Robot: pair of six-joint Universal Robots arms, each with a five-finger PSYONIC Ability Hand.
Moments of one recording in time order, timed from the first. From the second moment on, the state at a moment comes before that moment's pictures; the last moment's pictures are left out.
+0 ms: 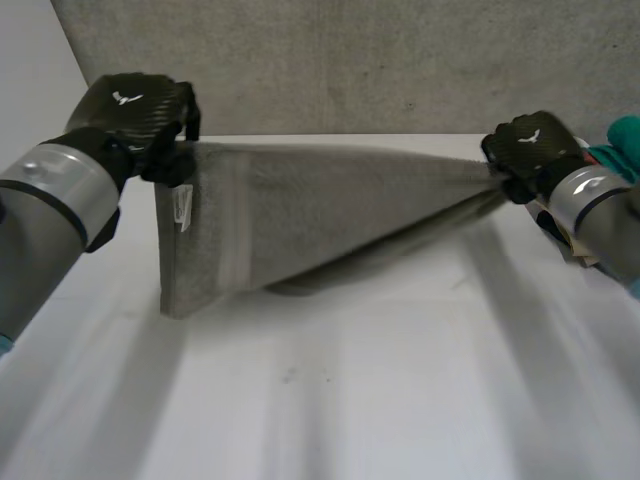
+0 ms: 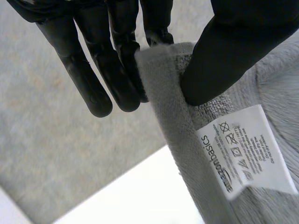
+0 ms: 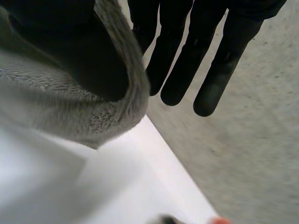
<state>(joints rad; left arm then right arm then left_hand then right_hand) 4.32 -1.67 -1.41 3.06 -1.54 3.36 1.76 -1.13 1.27 -0.03 1.28 2.50 1.14 1.20 1.19 1.20 0.98 1.13 1.17 1.18 1.19 1.00</state>
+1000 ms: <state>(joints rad) 4.36 -1.94 -1.53 3.79 -1.59 3.56 1.93 -1.13 1.31 -0.01 1.46 2.45 1.14 1.20 1.19 1.20 0.99 1.13 1.18 1.19 1.20 1.01</state>
